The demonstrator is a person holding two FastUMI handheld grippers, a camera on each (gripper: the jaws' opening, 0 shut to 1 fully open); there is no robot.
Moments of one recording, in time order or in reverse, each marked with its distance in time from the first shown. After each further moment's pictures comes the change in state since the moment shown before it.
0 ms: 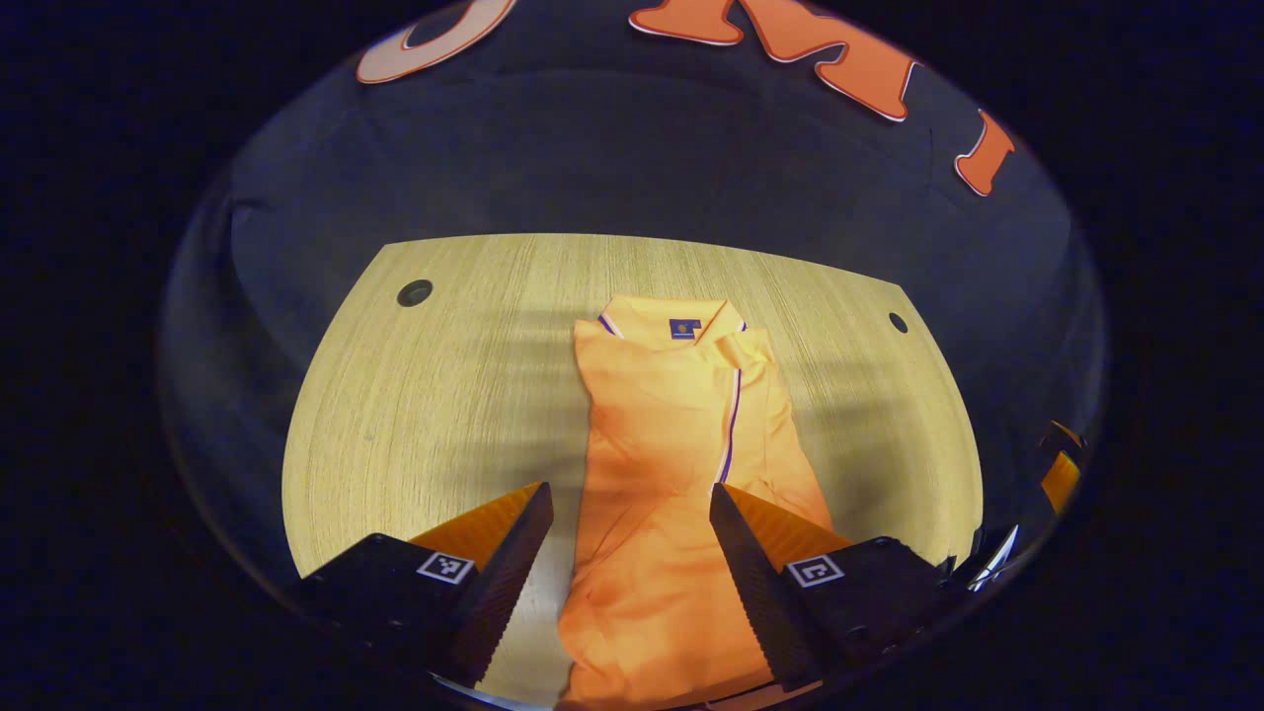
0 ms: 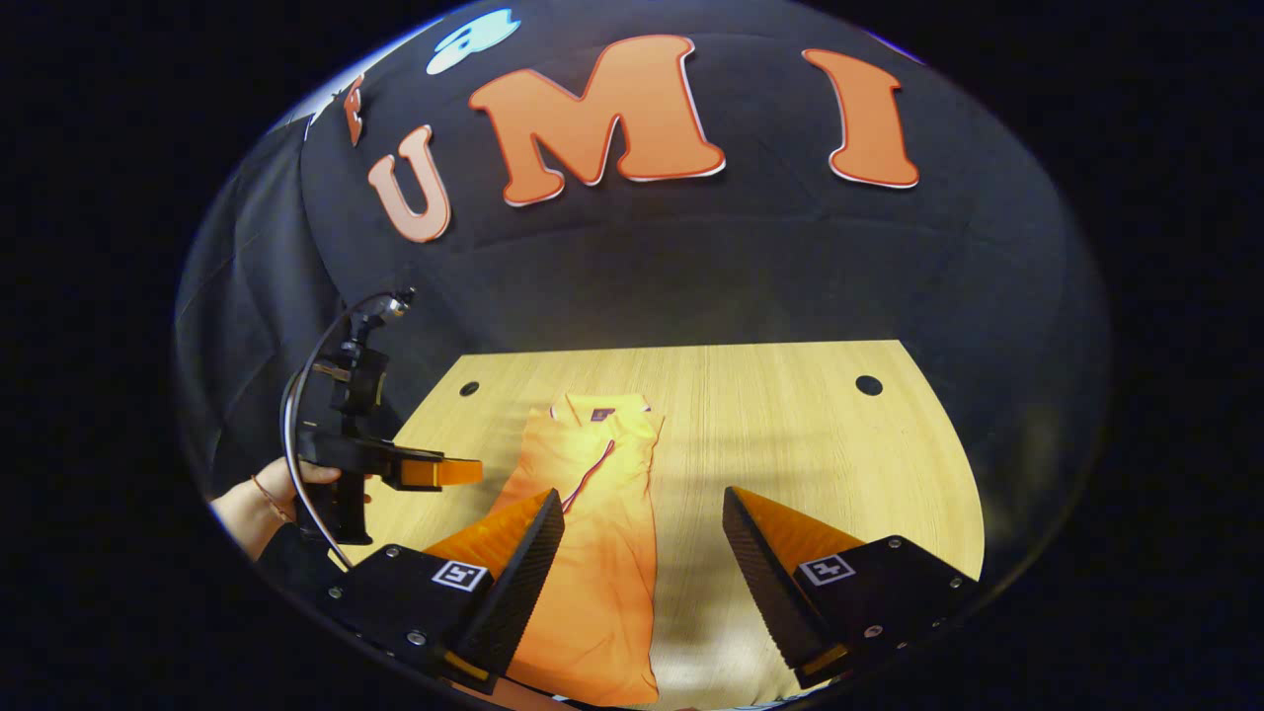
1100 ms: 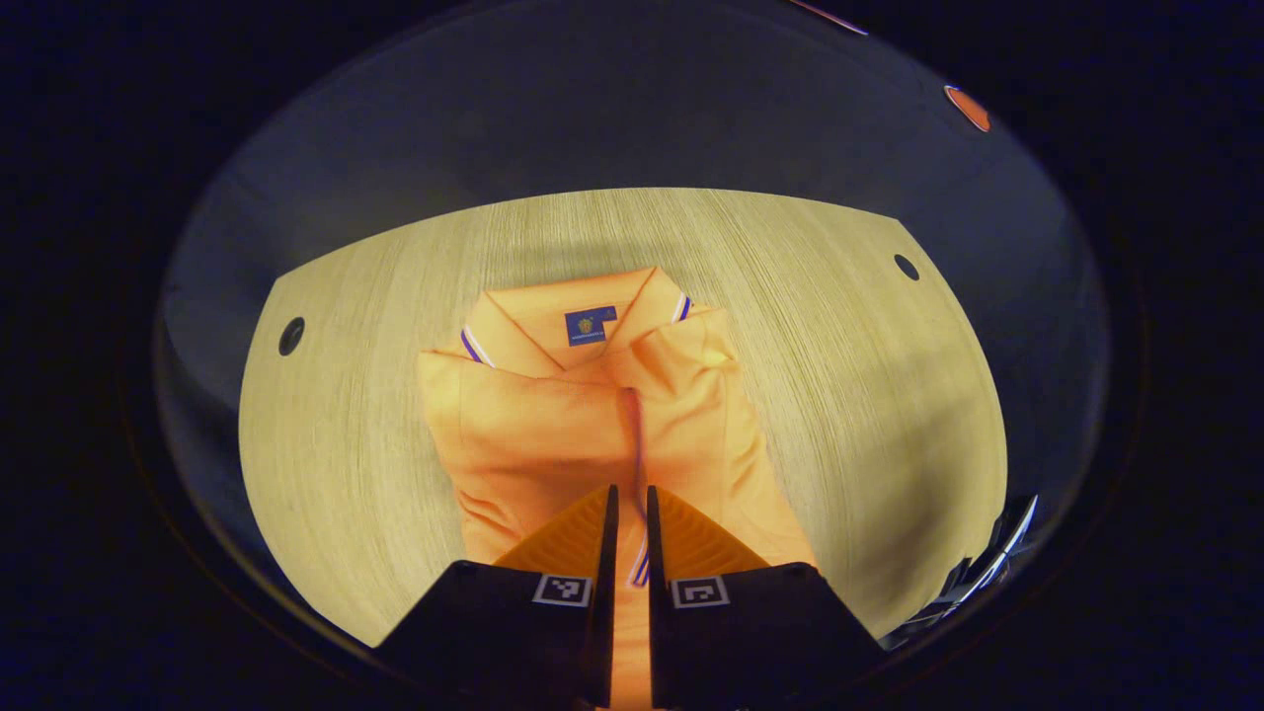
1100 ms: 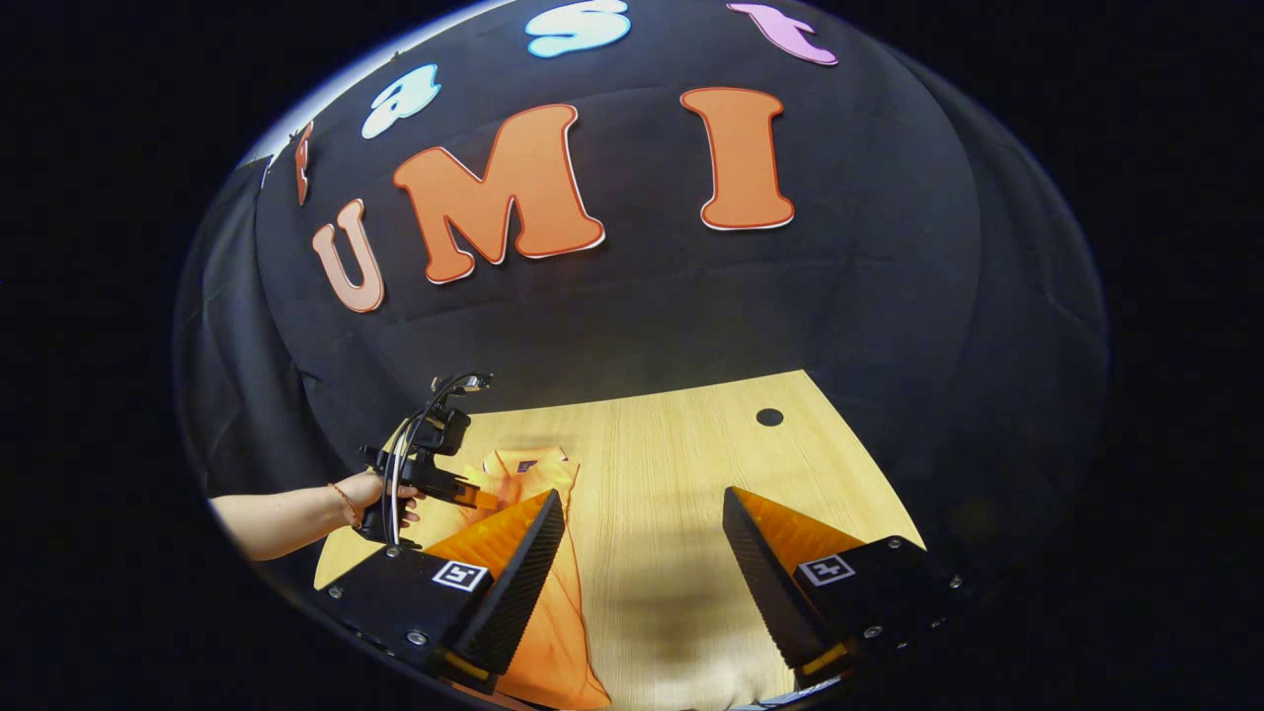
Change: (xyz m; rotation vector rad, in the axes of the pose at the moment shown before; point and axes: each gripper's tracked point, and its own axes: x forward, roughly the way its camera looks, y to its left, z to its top) left arm 0.139 -0.103 0.040 0.133 0.190 -0.043; right arm -0.074 -0.111 0.030 0.128 -0.193 -0.173
